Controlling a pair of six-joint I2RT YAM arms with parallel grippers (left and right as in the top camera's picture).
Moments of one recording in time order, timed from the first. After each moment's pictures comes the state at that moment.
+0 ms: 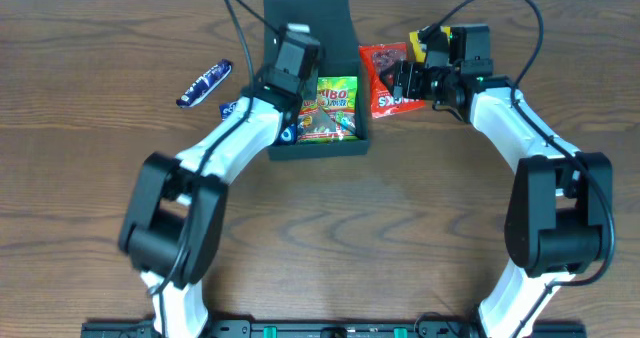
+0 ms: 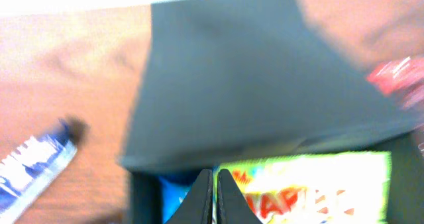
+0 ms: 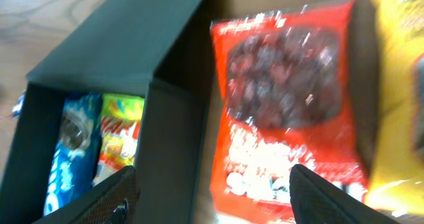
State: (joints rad) left arm -0.43 1.92 1.39 -0.19 -0.28 -0.22; right arm 0.10 1.96 1.36 -0.25 -0.46 0.24
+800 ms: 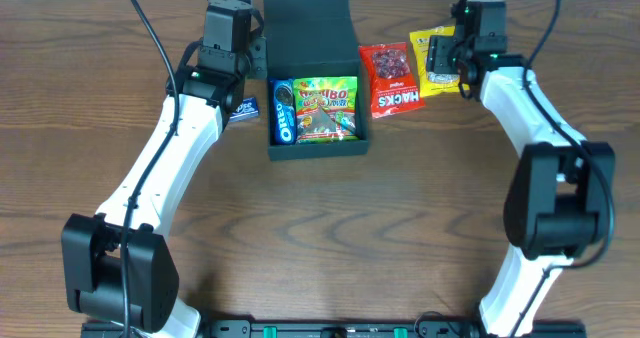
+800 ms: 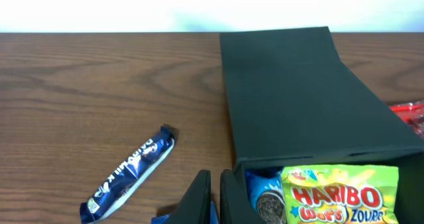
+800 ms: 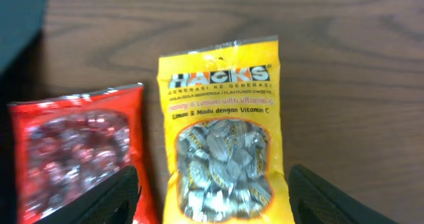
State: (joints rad) left arm -0.26 1.72 1.42 -0.40 -0.17 -0.16; right arm 0.05 2.07 1.53 -0.29 0.03 0.09
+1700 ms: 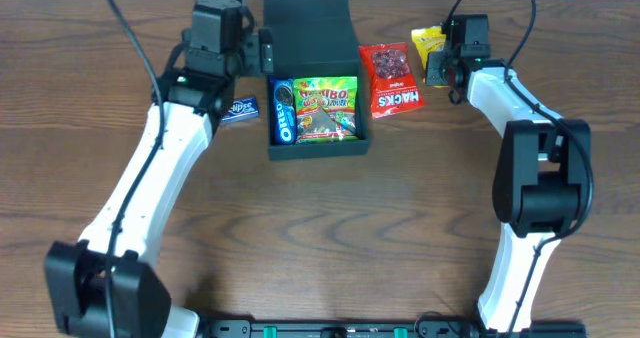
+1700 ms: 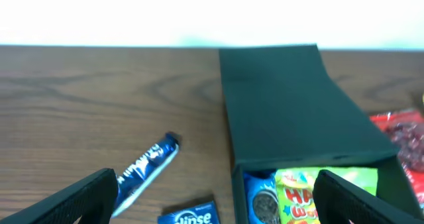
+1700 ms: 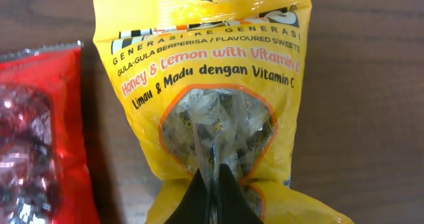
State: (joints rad) left arm -0.23 1.63 1.42 -0.42 -0.16 -0.16; right arm 0.05 2.20 1.56 -0.31 0.07 0.09
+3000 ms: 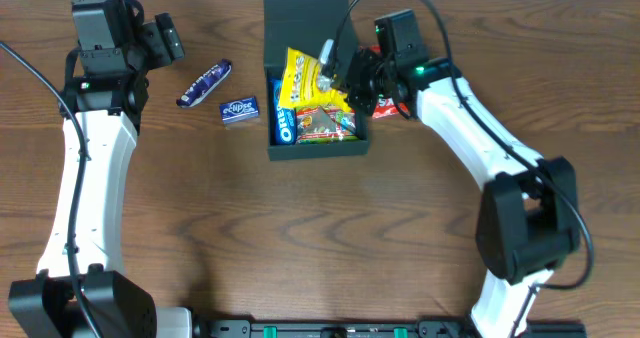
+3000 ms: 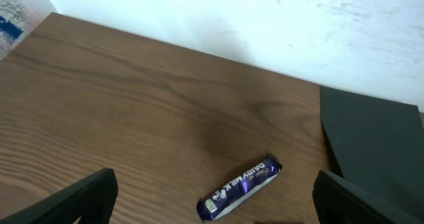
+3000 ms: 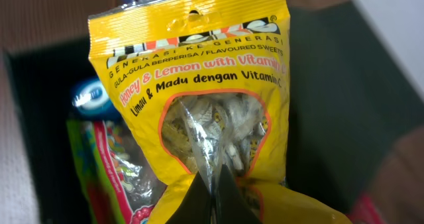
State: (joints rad) left arm 0.10 1.57 1.42 -0.46 -0.09 -0.16; right arm 0.36 2.00 1.54 -0.48 -0.47 -0.77
